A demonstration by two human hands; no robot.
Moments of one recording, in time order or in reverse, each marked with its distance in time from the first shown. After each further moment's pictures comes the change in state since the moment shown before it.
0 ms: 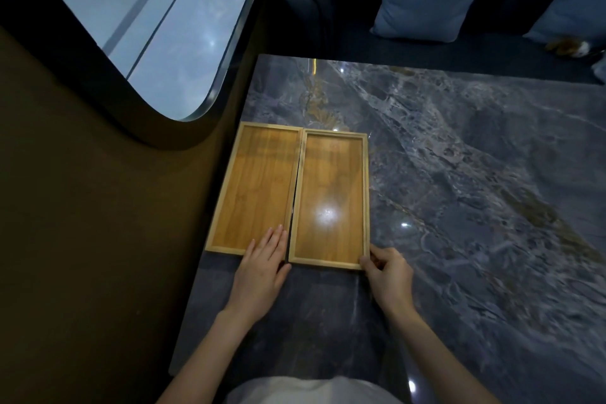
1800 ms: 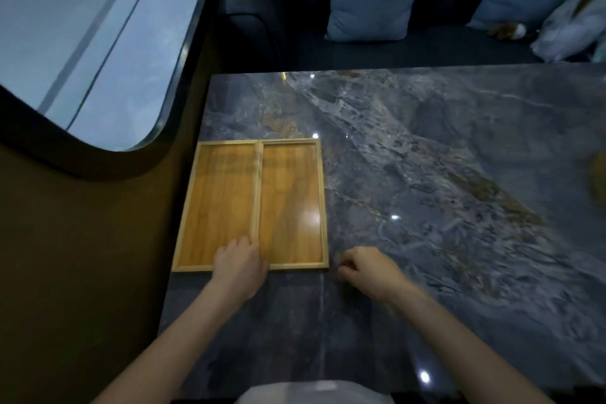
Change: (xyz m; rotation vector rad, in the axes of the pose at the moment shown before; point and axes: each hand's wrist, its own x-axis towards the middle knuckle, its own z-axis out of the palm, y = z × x) left_hand 0.041 0.056 -0.059 0.319 -0.340 -0.138; right_hand 0.007 -0.002 -0.061 -0.489 -0.484 -0.218
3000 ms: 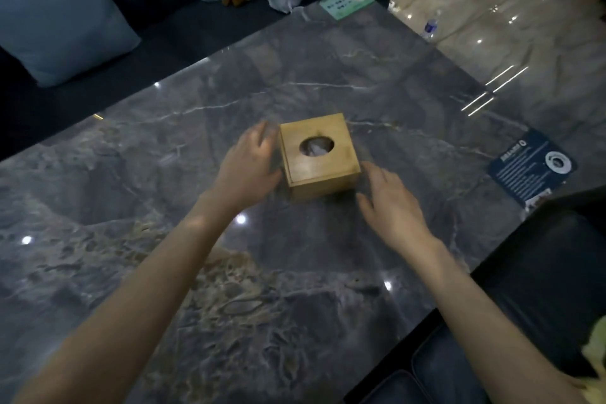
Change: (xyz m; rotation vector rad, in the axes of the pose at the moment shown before) left_hand 0.156 0.601 -0.156 -0.117 0.178 0.806; right_hand -0.159 0.467 -0.235 0.186 0.639 0.515
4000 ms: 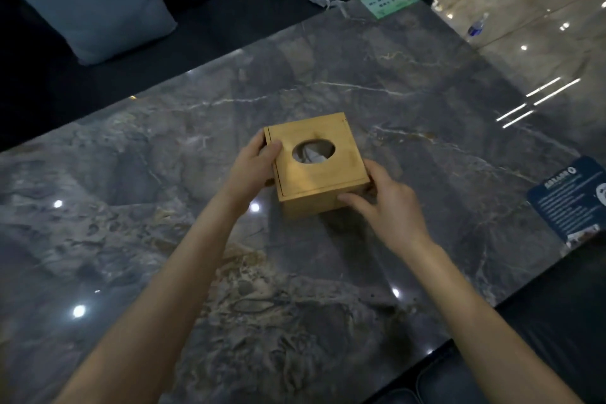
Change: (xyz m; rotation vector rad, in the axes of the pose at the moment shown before) left_hand -0.007 -0.003 -0.011 -1.157 0.139 -0.459; right_hand 0.018 -0.033 -0.001 0.299 0.050 -0.176
